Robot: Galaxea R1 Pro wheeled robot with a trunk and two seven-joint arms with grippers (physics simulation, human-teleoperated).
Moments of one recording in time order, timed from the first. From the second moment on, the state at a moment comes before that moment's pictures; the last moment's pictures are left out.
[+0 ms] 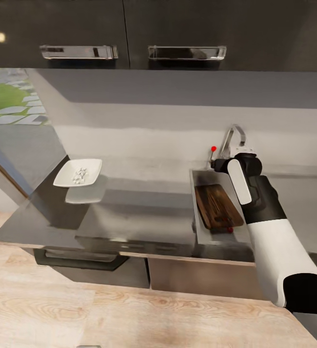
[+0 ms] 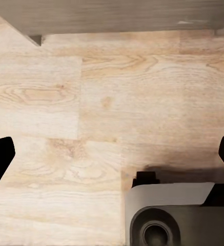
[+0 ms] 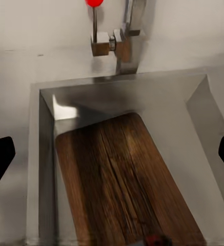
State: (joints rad) left arm -0.40 -0.01 -0.35 0.08 0.25 -0.54 0.19; right arm -1.12 -0.03 0.11 -1.22 -0.40 0.99 -0.55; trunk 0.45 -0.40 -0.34
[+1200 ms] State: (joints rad) left arm -0.40 -0.01 -0.35 0.08 0.25 -0.54 0.19; right arm -1.12 -0.03 0.11 -1.22 -0.39 0.98 -0.55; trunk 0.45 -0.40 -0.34
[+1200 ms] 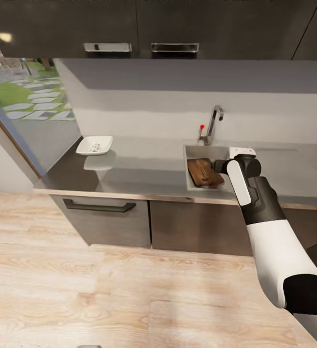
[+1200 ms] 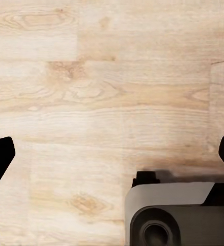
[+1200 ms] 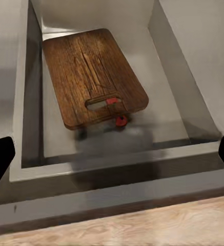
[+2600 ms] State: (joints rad) left arm -0.40 -0.01 -0.35 0.08 0.25 -0.53 0.19; right arm -0.90 -0.03 0.11 -1.19 -0.35 0.87 -0.53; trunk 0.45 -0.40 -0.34
